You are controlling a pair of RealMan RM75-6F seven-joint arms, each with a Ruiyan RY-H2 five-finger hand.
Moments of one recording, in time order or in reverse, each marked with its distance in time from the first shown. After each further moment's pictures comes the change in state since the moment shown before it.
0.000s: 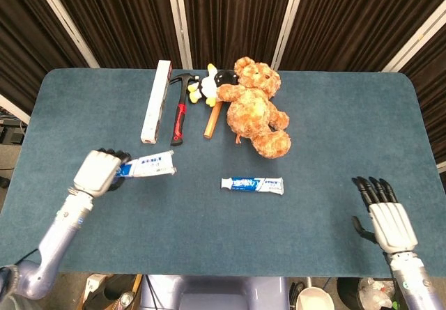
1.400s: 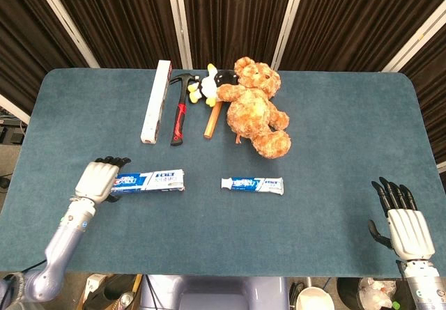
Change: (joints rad) left arm 0.039 -0.076 -0.061 -0.058 -0.278 -0.119 0.239; right arm -0.074 -0.005 -0.016 0.074 0.012 0.101 0.058
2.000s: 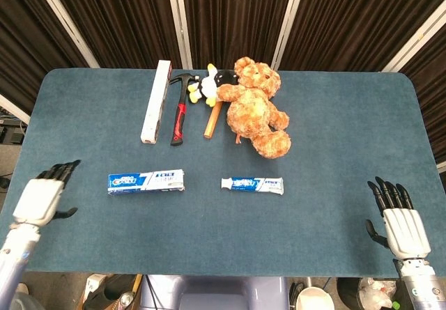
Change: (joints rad) left arm 0.245 0.195 0.086 0.006 0.366 0.192 -0.360; right arm 0.008 -0.015 0.002 0.006 0.001 -0.008 -0.048
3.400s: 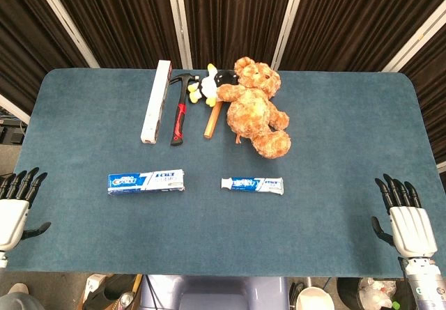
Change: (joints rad) left arm 0.174 0.051 0.093 0.087 0.155 0.238 -0.160; right arm -0.008 0.003 0.014 0.005 0.008 0.026 -0.025
